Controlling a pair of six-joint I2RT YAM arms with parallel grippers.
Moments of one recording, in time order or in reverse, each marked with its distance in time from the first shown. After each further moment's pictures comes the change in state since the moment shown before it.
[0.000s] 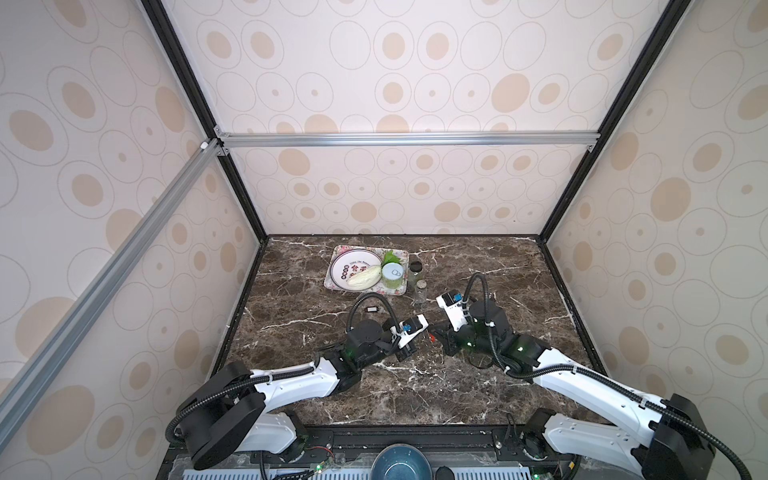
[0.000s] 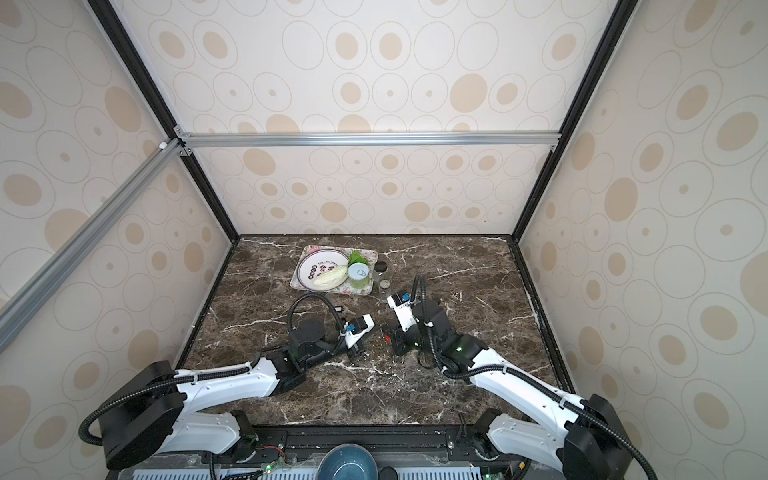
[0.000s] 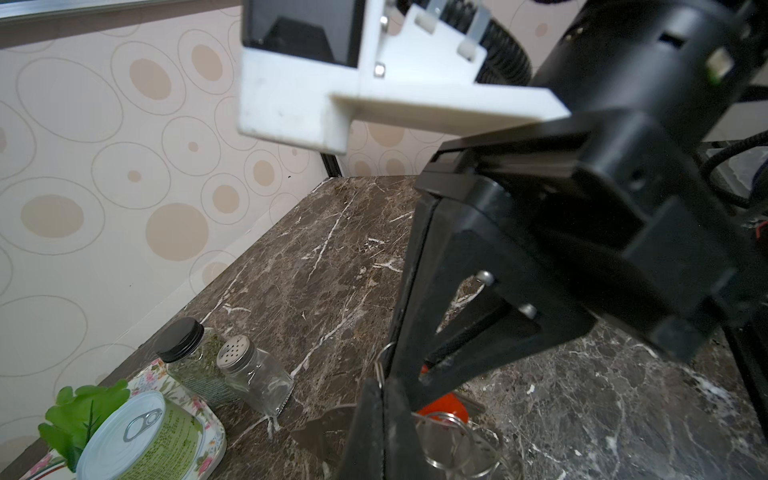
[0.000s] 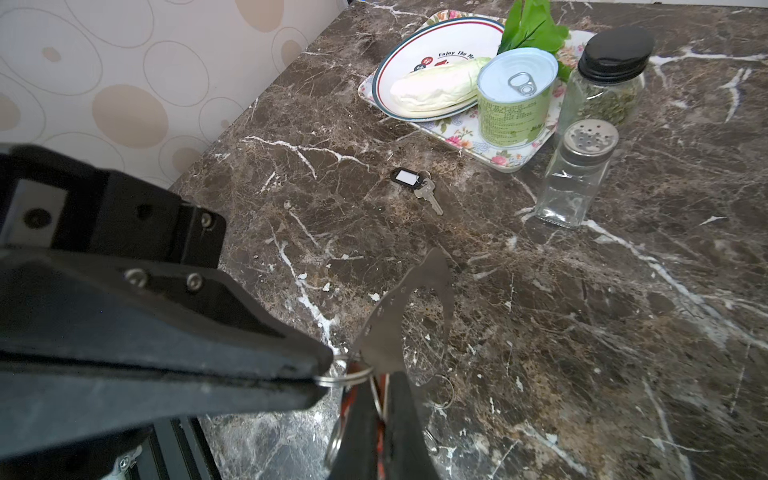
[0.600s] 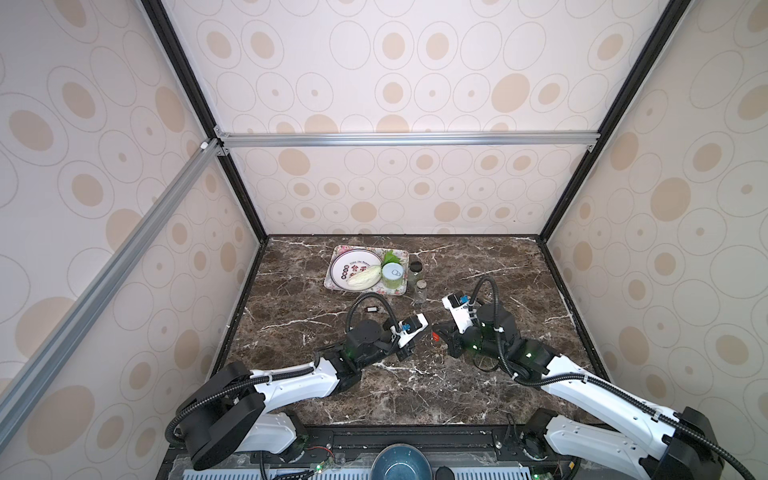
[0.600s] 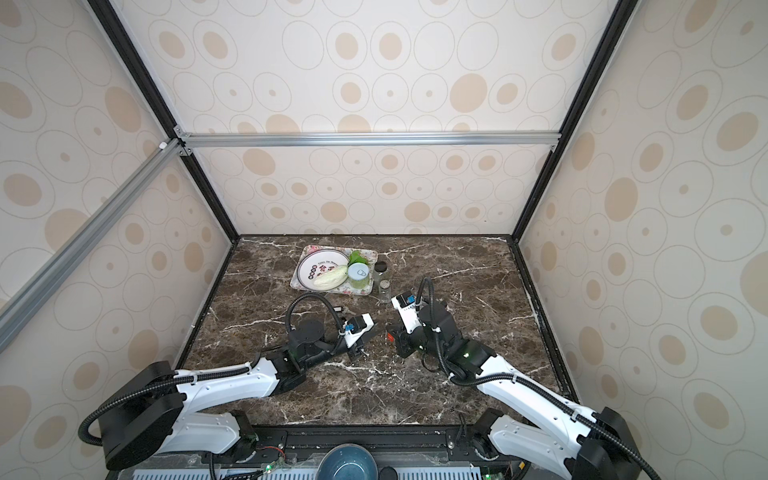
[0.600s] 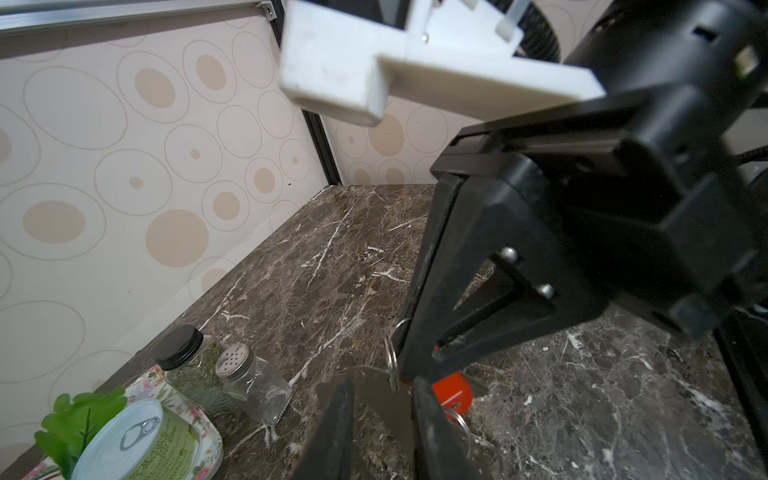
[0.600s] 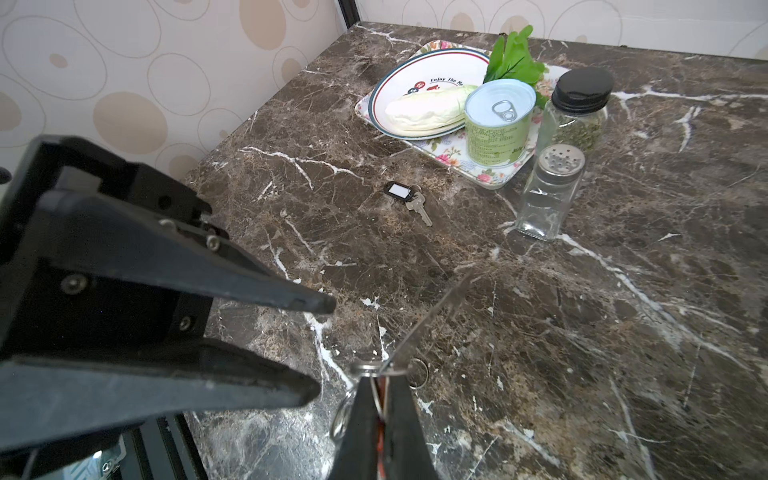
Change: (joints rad) left arm 0.000 -0.002 0.001 0.011 0.006 -0.019; right arm 0.016 -0.079 -0.029 -0.002 0.042 -0.038
